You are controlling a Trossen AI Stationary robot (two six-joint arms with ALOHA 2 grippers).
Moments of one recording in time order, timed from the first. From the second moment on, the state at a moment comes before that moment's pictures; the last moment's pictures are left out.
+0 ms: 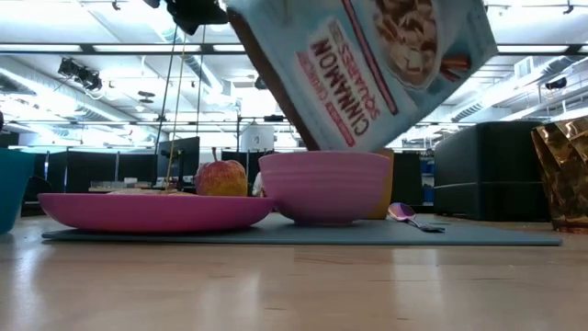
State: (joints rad) left arm -0.14 1.05 0.89 -0.31 -0.09 0.04; right arm 0.25 1.23 1.48 -1.11 0.24 -0.20
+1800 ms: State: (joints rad) left arm -0.13 0.99 0.89 -0.31 -0.09 0.04; right arm 0.26 1.32 1.54 -1.12 0.25 -0.23
